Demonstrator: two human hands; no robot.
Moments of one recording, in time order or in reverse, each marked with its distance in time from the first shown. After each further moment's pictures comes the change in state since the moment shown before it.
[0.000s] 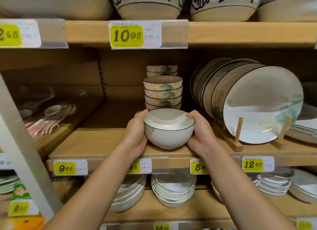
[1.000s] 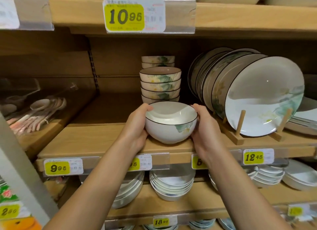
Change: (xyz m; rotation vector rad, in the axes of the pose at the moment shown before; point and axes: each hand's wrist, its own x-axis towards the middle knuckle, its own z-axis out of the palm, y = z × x) left_hand 0.012 -0.003 0.000 0.012 -0.072 -0.050; right_hand -0.015 0.012 -0.008 -0.149 0.064 -0.175
